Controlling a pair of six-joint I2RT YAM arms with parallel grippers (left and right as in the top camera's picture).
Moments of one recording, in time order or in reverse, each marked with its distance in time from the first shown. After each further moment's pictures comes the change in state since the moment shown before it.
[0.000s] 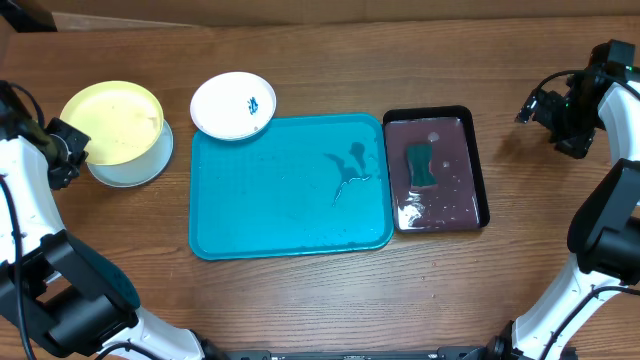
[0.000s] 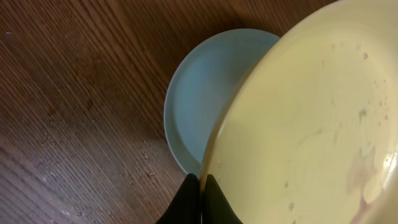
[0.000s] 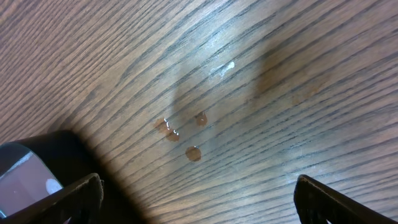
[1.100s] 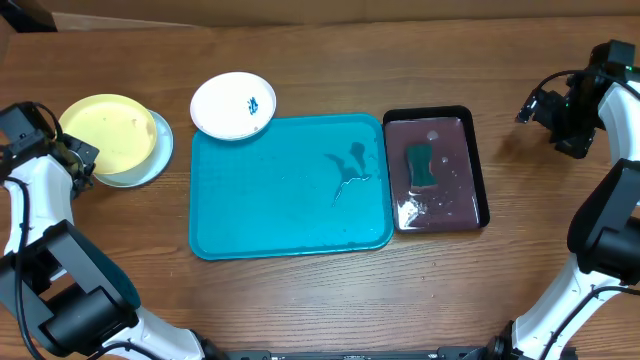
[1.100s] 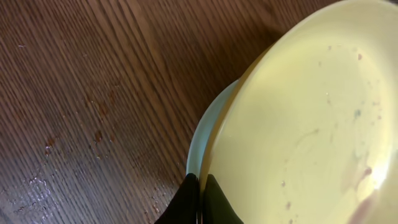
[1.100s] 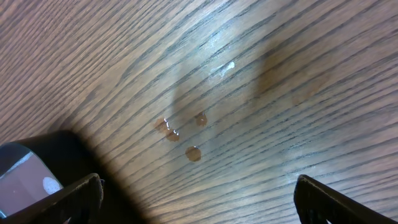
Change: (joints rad) left arm -0.003 0.003 -0.241 0.345 -0.131 -0.077; right arm 0.000 0.000 0.000 0.000 0.000 0.000
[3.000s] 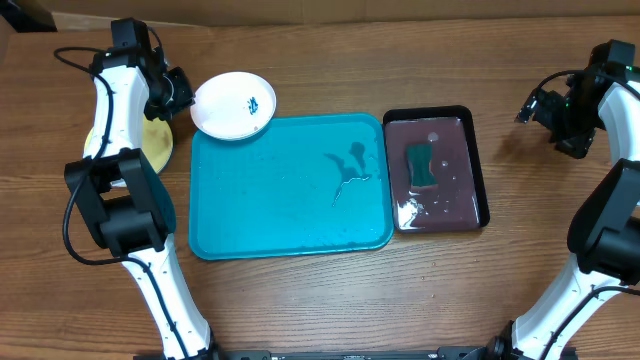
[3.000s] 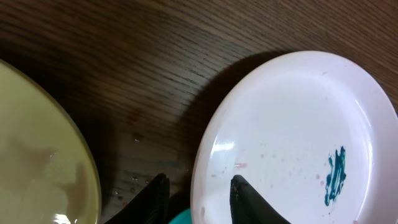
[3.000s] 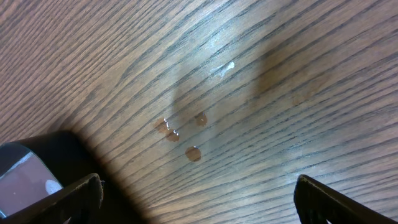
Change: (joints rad) left arm -0.388 0.480 0.689 -0.401 0.231 0.269; right arm 0.000 0.000 0.000 0.000 0.000 0.000
